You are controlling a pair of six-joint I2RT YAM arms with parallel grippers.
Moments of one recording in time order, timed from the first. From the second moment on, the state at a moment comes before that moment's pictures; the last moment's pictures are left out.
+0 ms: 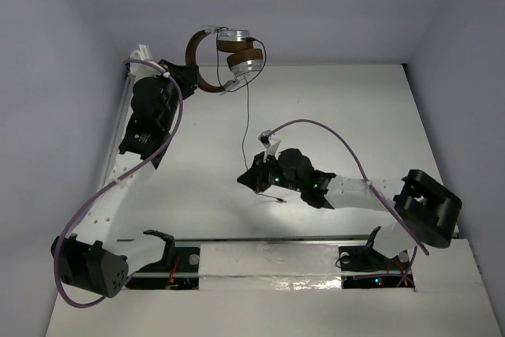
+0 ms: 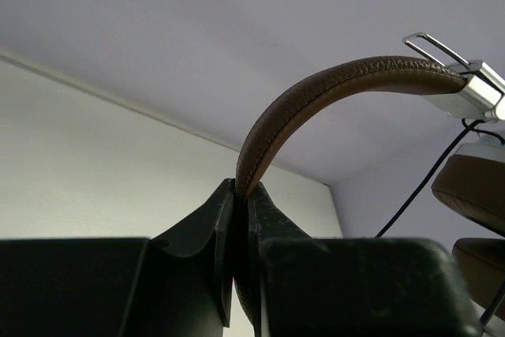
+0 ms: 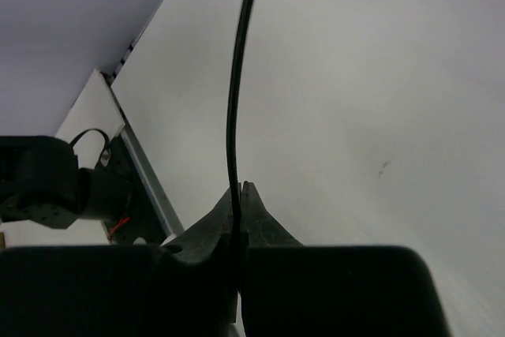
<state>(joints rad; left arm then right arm) -0.29 1.11 1.12 0.05 -0.09 -0.76 0.95 1.52 0.68 0.57 -0.15 0.63</state>
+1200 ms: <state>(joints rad) -0.60 1.34 0.67 0.25 -0.31 -0.47 1.17 1.41 1.35 -0.55 0.56 0.26</state>
